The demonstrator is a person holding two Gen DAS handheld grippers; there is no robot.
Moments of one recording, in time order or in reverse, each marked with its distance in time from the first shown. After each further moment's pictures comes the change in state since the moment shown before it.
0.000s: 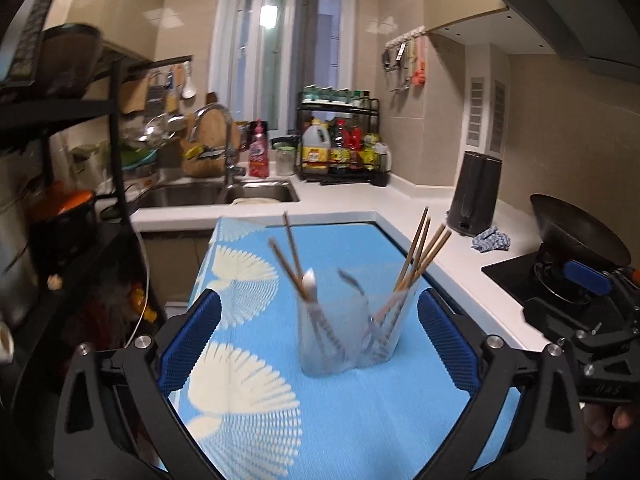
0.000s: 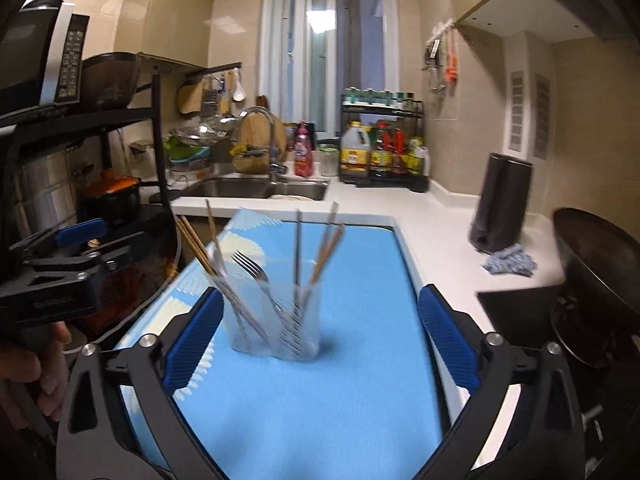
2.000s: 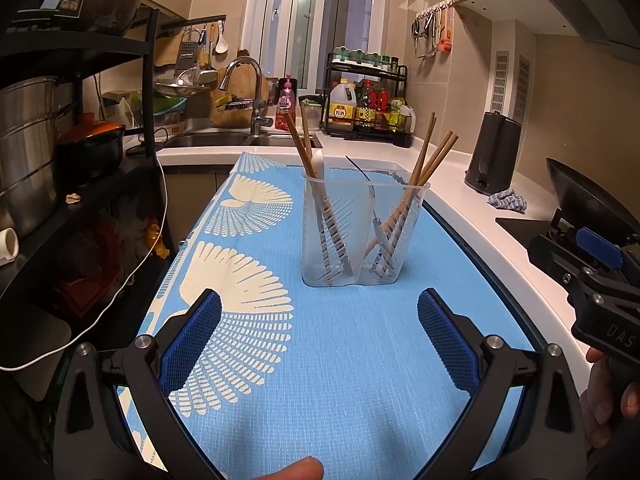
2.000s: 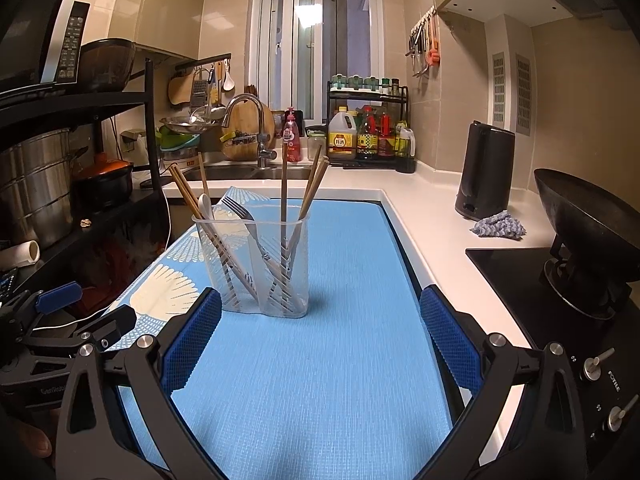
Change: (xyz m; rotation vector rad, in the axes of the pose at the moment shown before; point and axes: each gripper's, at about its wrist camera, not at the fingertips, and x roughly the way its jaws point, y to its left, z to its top) left arm -0.009 -0.012 -0.085 -0.064 0.092 0.073; right arm -0.001 0.003 -0.054 0.012 -0.007 -0.002
